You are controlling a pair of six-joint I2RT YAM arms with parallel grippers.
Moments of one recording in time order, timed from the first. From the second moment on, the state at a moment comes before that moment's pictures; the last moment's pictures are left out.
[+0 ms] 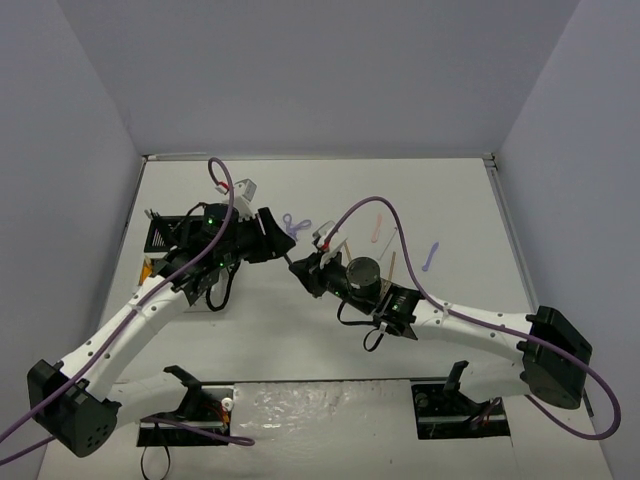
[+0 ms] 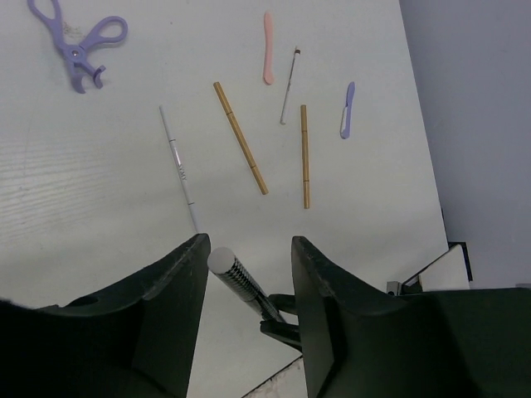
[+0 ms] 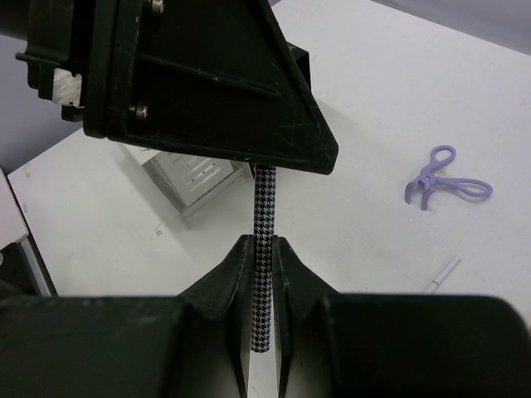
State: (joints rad) left arm -0.55 1.11 1.02 -0.39 0.14 -0.66; right arm 1.03 1.28 0.71 0.45 0.13 0.19
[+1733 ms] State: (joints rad) left arm -0.12 0.94 0.76 -0.39 -0.45 -0.57; right arm 0.94 1.09 0.56 0.27 0.40 0.22
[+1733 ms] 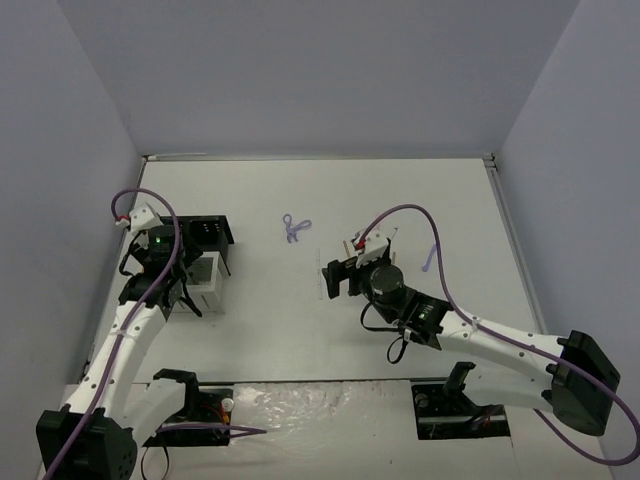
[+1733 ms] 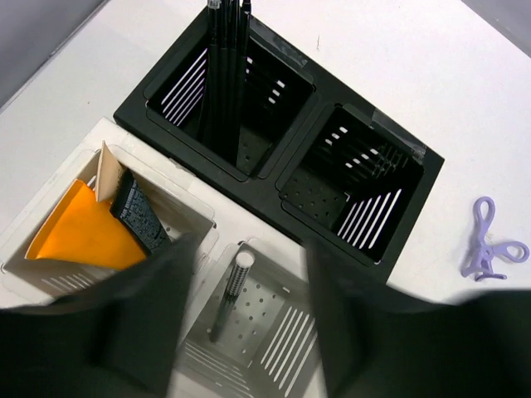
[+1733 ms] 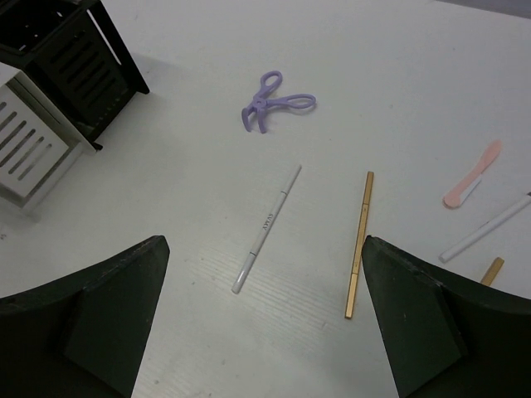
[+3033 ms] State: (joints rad) left arm -0.13 1.00 1.09 -0.67 0.24 -0.42; right arm 0.89 1.88 0.98 0.06 0.48 0.55
